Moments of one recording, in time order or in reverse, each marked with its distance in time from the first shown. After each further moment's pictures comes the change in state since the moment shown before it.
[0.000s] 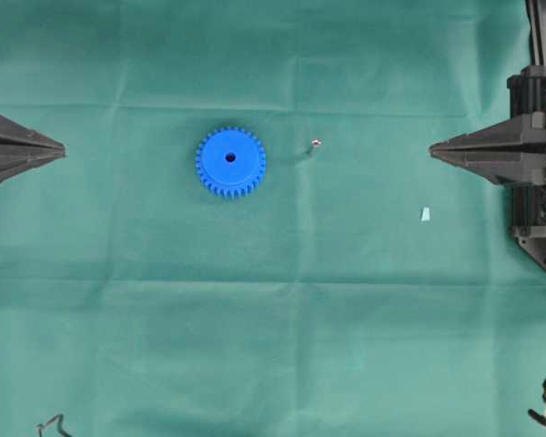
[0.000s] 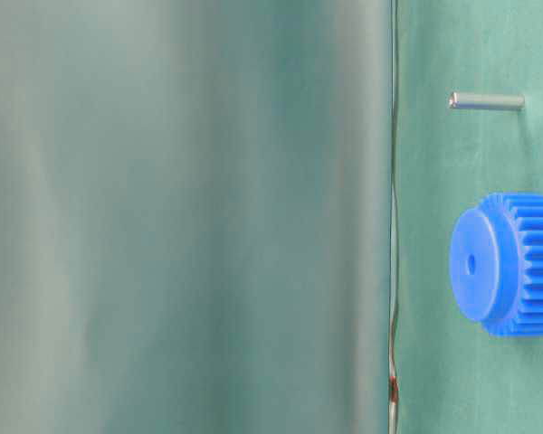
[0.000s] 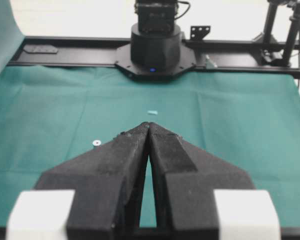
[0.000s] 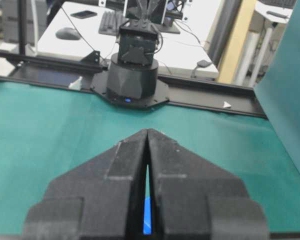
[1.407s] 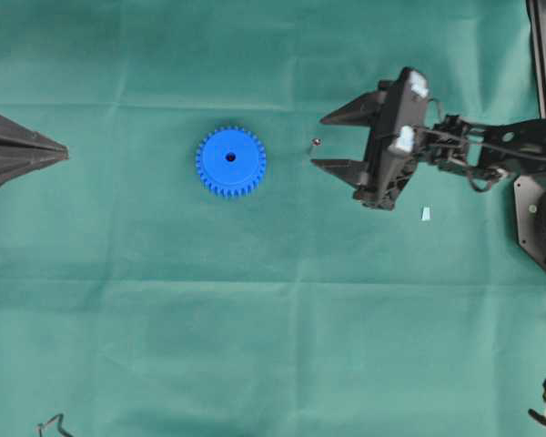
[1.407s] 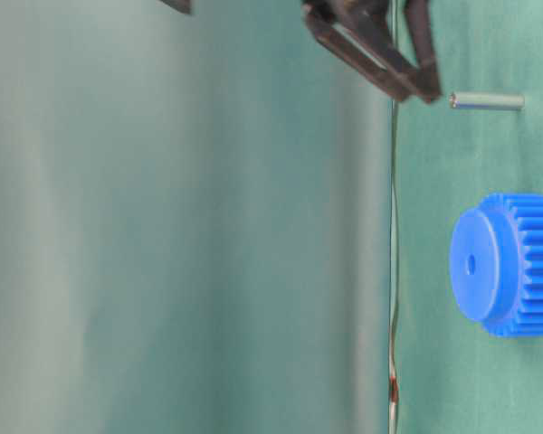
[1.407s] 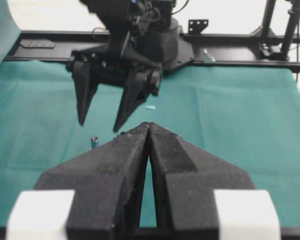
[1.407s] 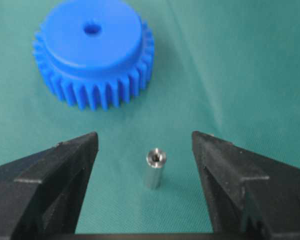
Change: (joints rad) left arm -0.005 0.008 -0.012 0.009 0.026 -0.008; right arm -0.167 0.913 -0.129 0.195 -0.236 0.011
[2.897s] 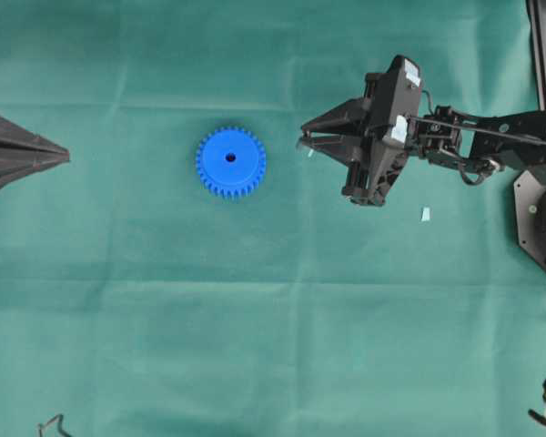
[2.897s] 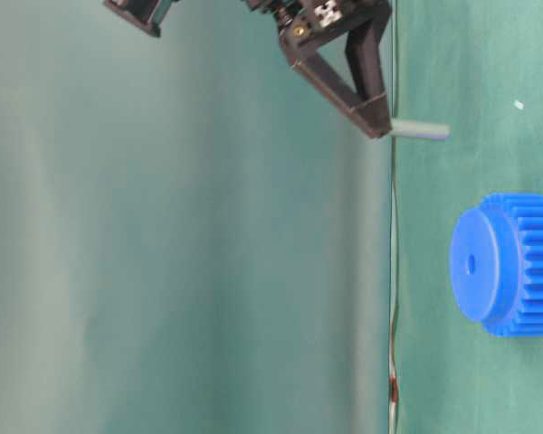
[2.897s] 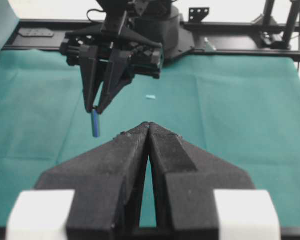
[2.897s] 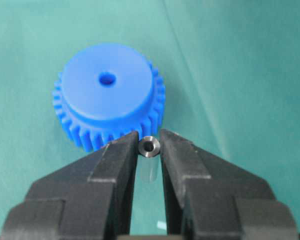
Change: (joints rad) left arm 0.000 0.002 -0.002 0.000 0.031 0.000; right arm 0.003 -0.069 -0.086 0.040 0.155 -0.032
